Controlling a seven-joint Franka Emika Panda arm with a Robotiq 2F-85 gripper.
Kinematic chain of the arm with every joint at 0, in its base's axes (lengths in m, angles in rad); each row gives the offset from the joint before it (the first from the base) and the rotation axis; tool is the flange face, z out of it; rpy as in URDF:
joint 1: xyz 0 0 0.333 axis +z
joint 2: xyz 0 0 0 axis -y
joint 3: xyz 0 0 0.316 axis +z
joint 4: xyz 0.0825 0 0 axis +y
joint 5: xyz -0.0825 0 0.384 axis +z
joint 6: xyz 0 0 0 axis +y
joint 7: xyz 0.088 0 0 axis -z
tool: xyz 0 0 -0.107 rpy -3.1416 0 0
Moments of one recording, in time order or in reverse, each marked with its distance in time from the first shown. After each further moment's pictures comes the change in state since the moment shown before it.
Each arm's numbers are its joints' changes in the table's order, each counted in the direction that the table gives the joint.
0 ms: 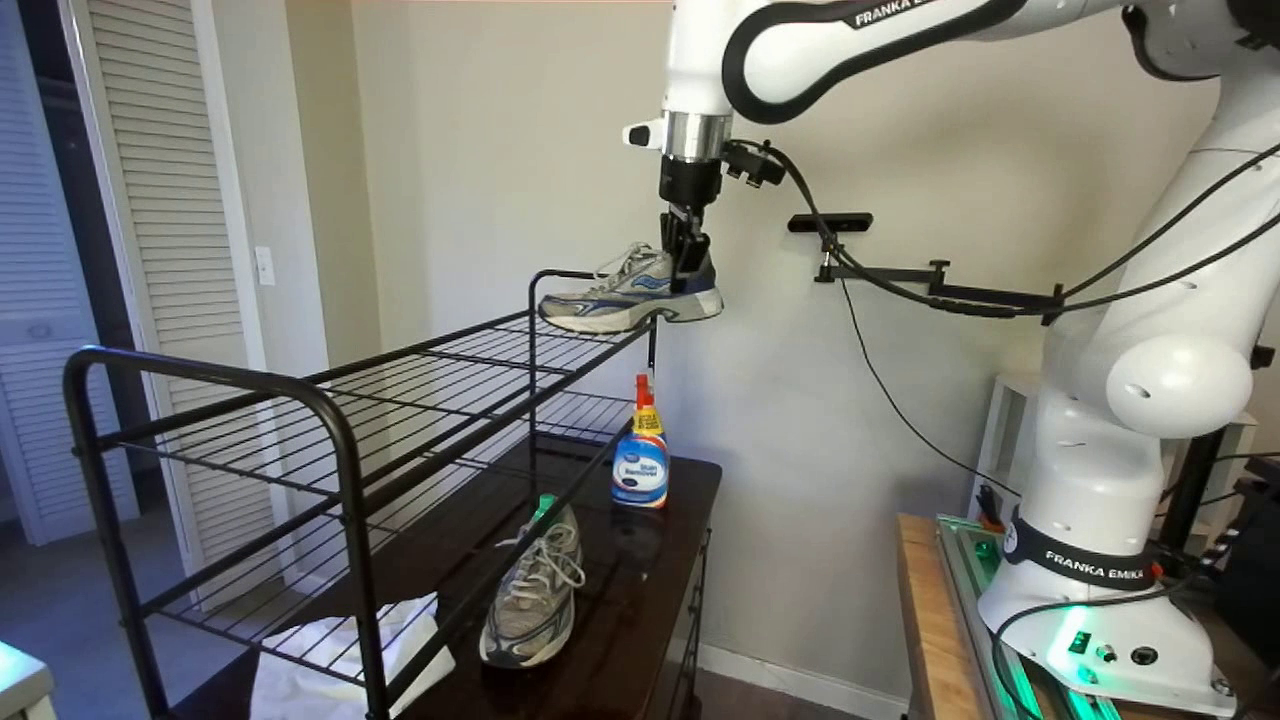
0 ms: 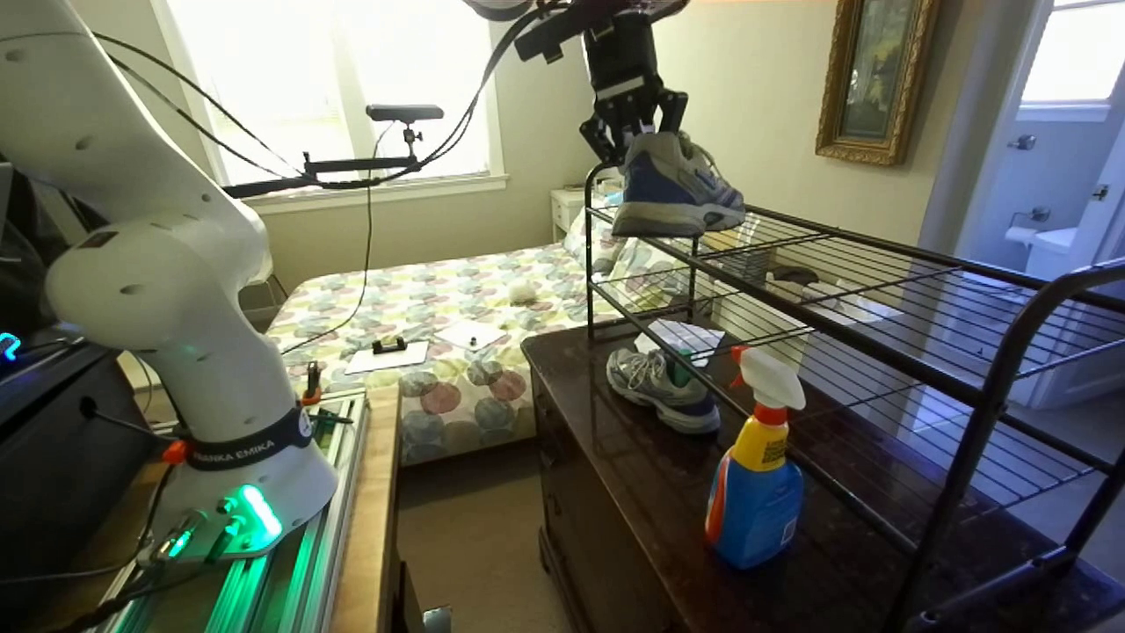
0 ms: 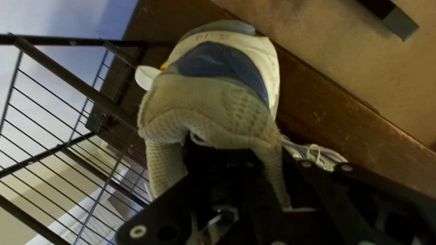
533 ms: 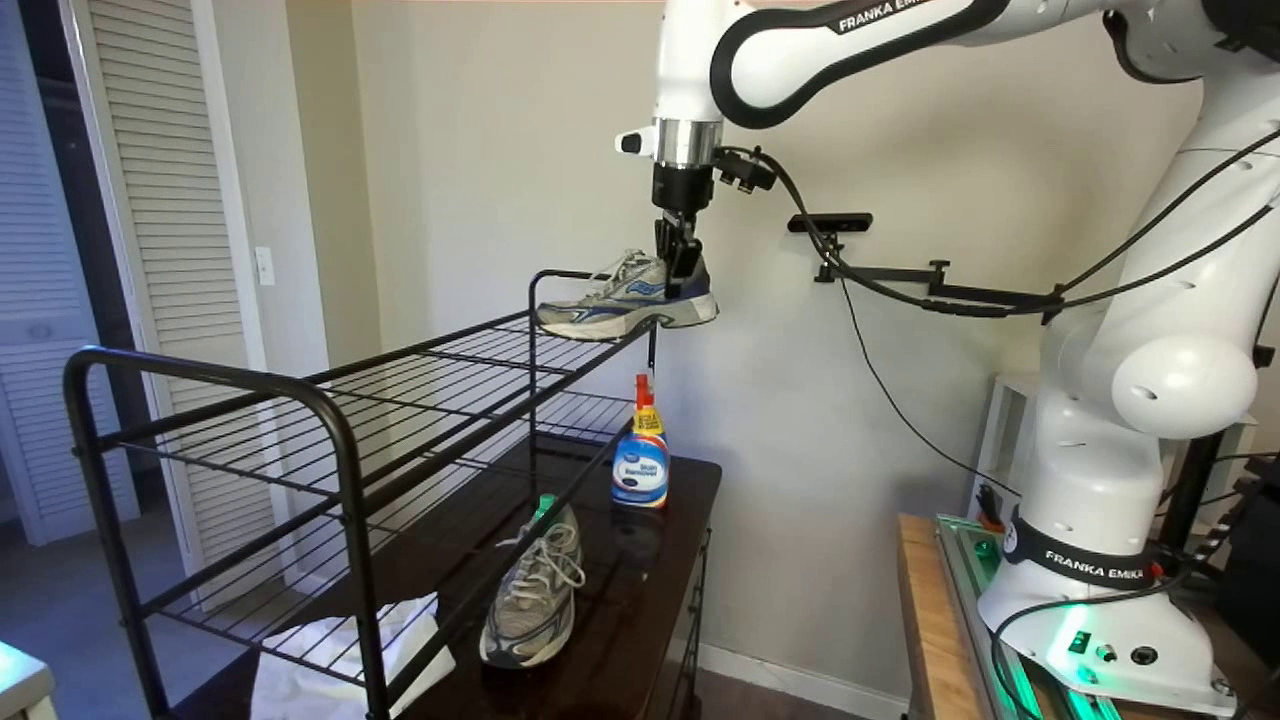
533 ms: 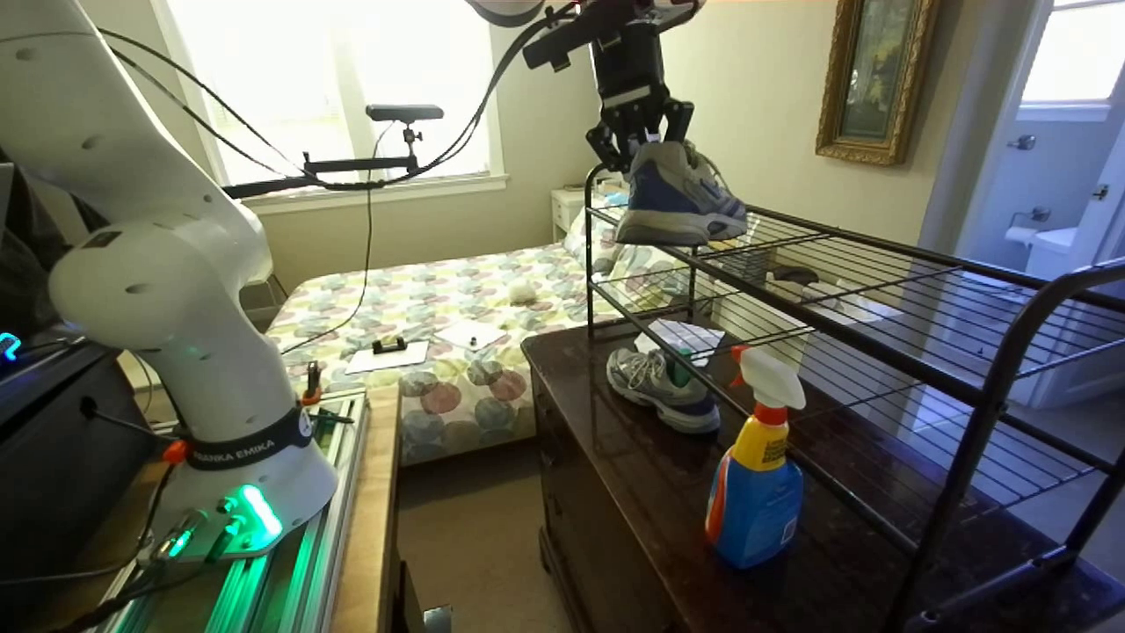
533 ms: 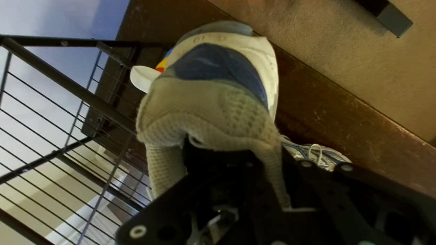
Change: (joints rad) arm 0.028 -0.030 -0.029 -0.009 -0.019 0.001 0.034
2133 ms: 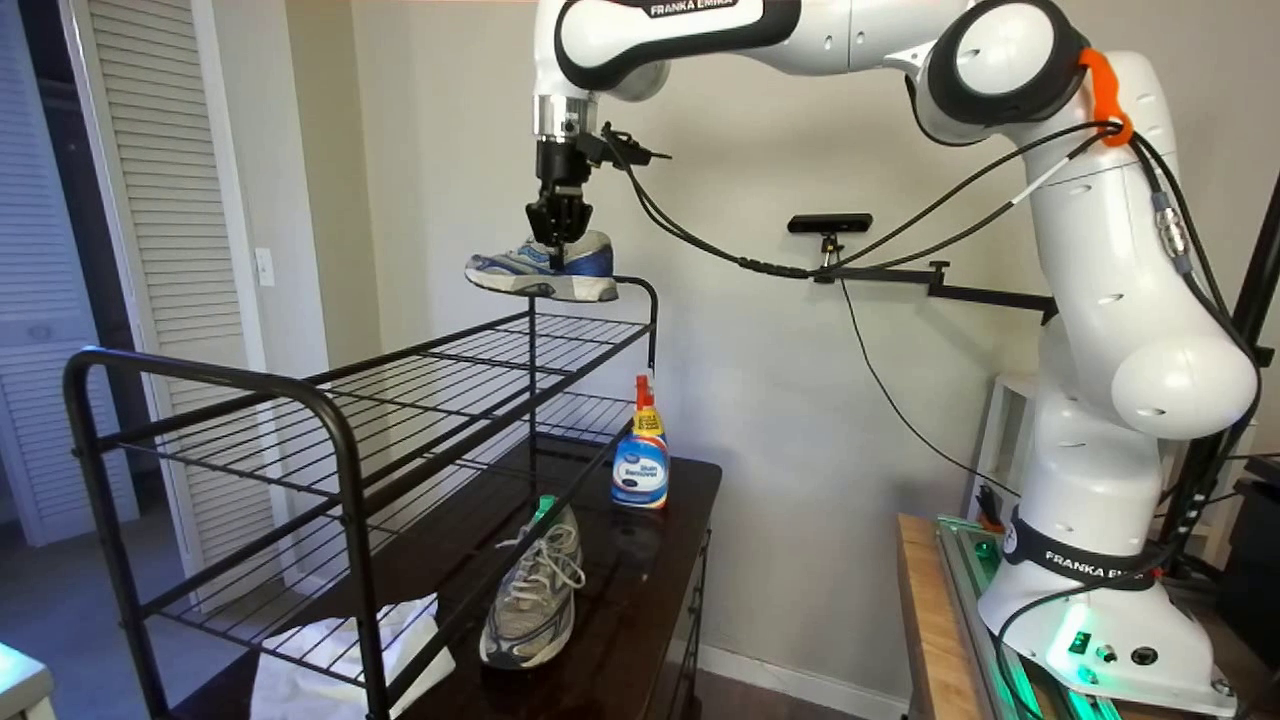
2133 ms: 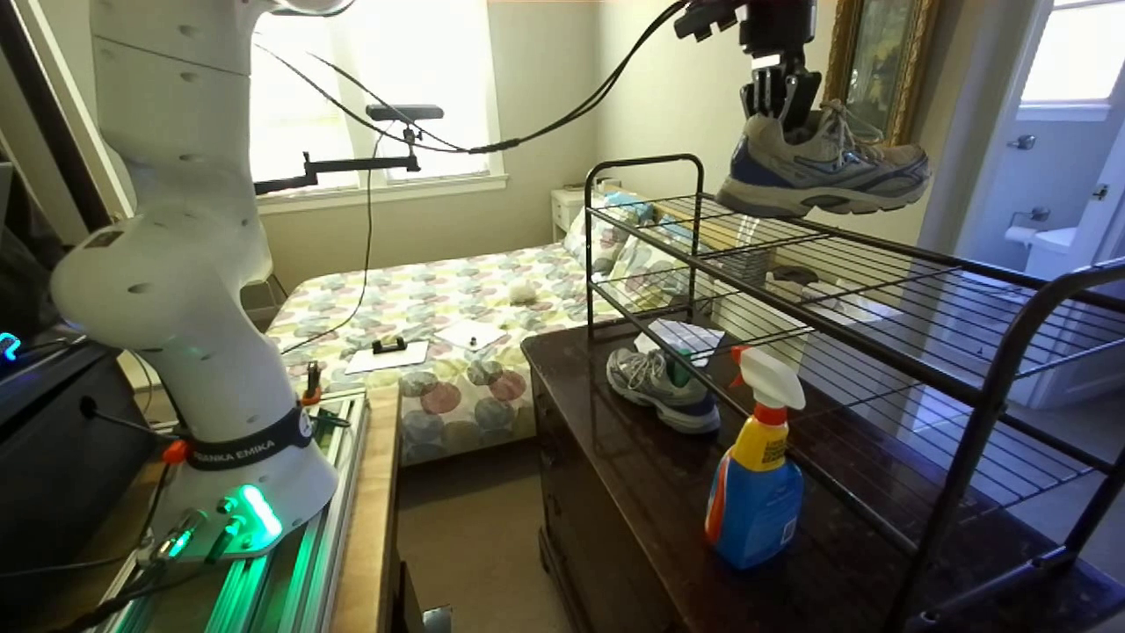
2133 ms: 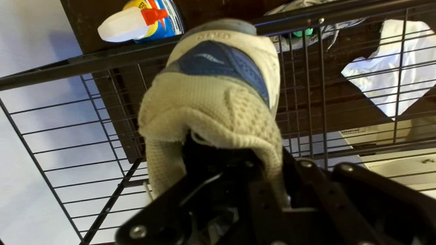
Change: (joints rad) arm 0.008 -0.583 -0.042 -0.808 0.149 0.229 0.634
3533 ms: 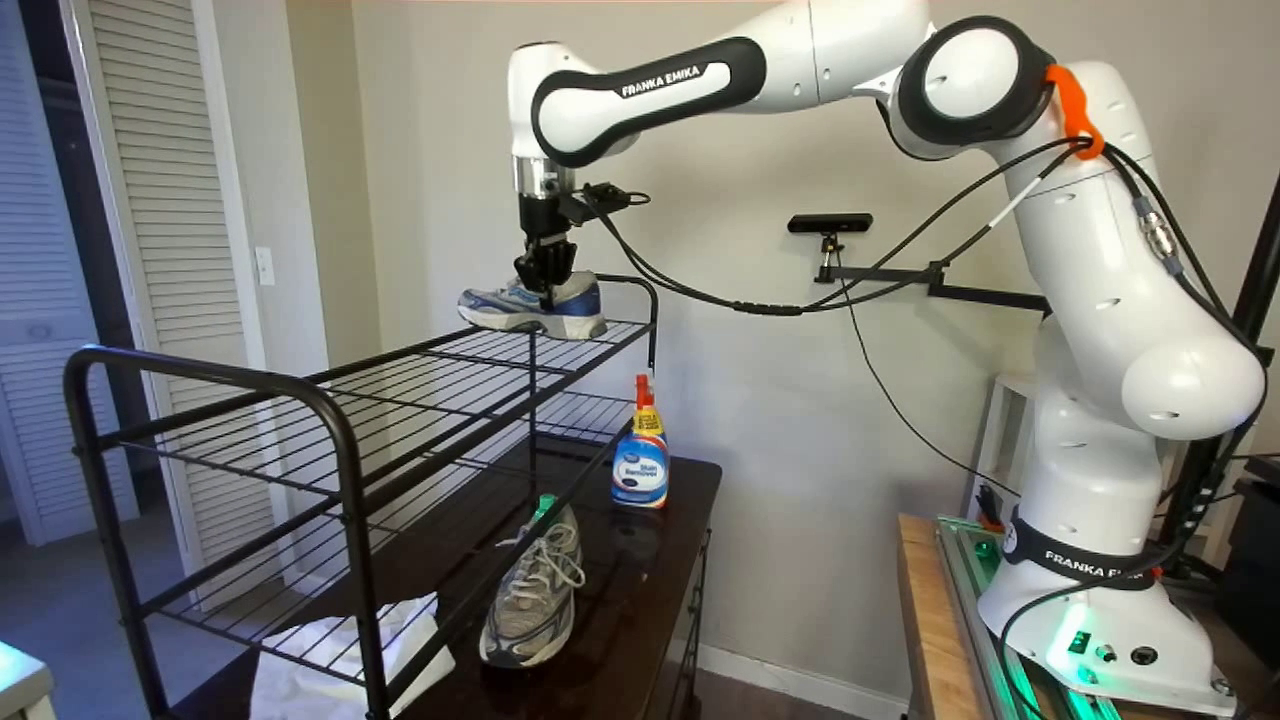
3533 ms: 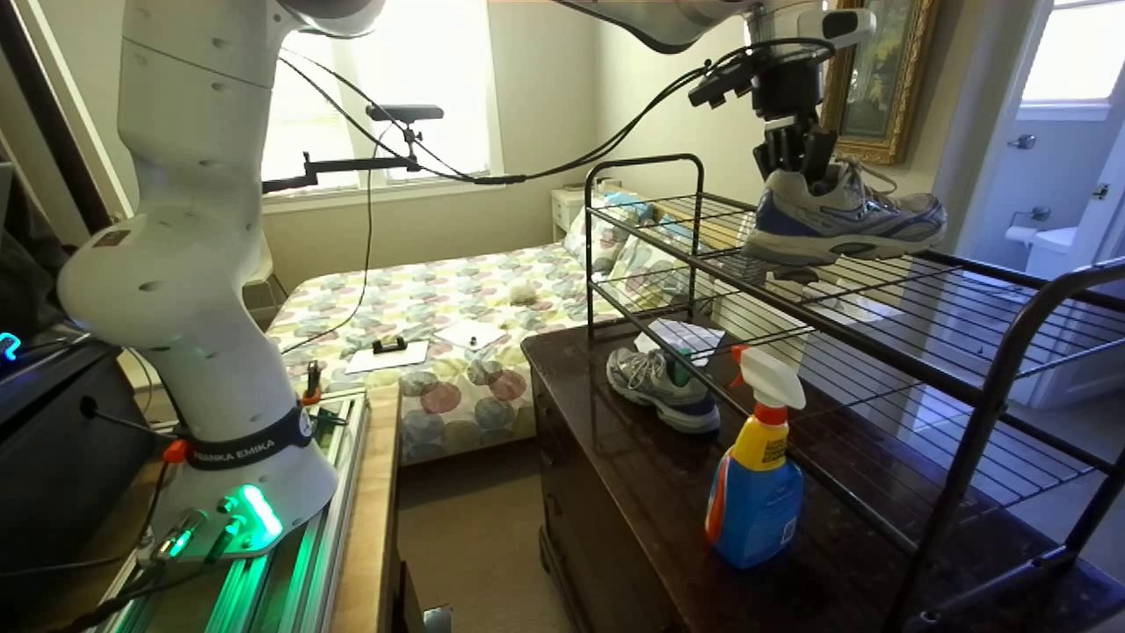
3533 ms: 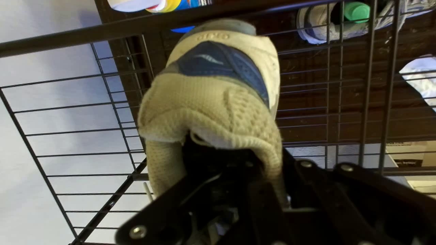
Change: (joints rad) arm 0.056 -0.090 -0.042 0.045 -0.131 -0.127 0.015
